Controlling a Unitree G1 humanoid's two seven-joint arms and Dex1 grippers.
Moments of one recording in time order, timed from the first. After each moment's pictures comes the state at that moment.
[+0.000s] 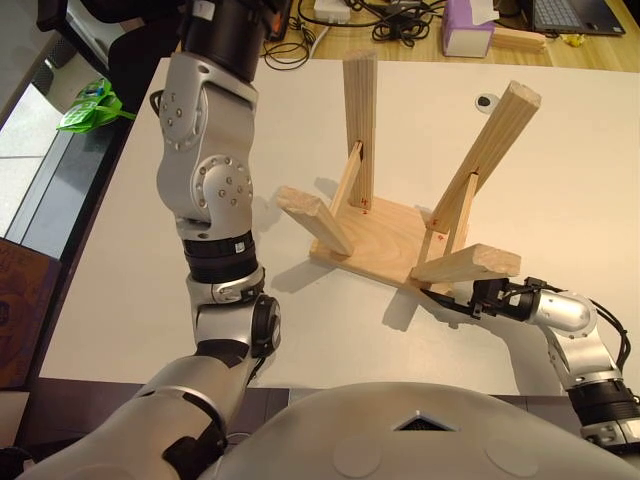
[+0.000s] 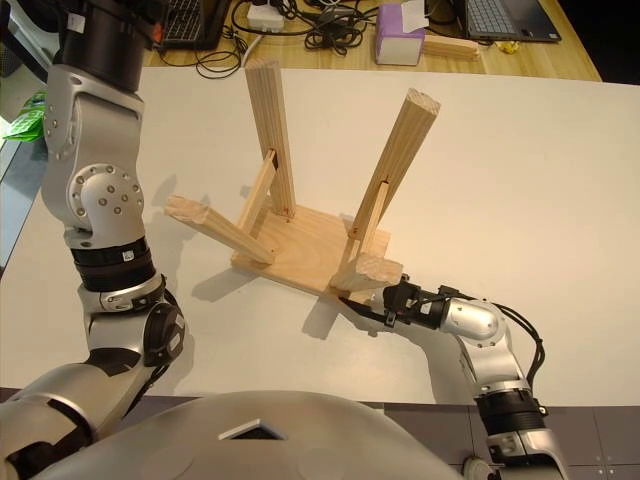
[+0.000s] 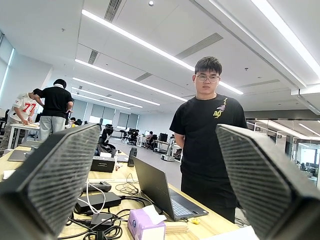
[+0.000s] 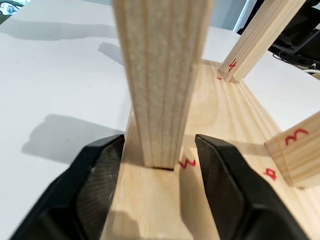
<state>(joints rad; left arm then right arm) -0.62 0.11 0.16 -0.17 -0.53 0.28 -0.25 0.22 -0.56 0.15 0.07 0.18 -0.40 1.04</state>
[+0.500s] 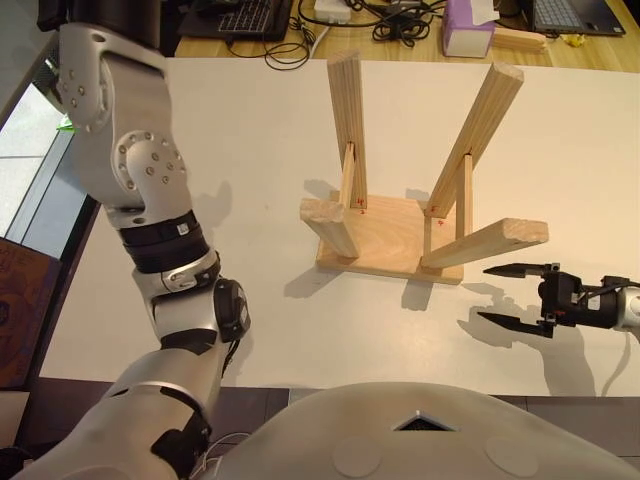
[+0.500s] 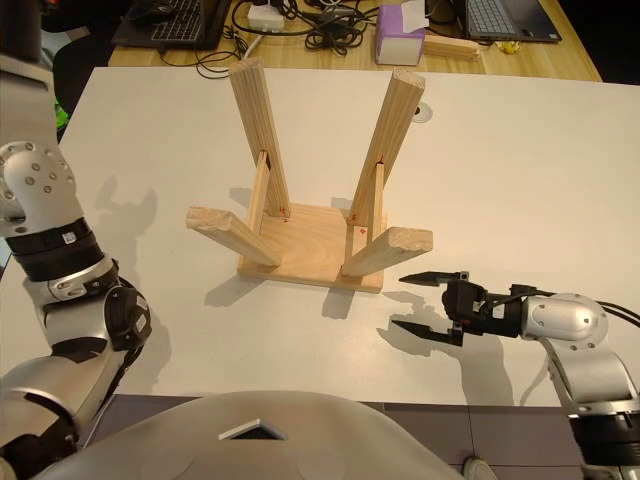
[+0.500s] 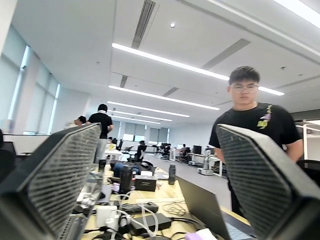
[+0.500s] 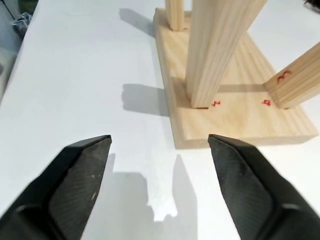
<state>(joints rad) -0.67 0.32 0.32 -0.10 -0.52 0.23 -0.28 0.41 -0.95 -0.04 -0.19 0.32 -0.12 1.22</state>
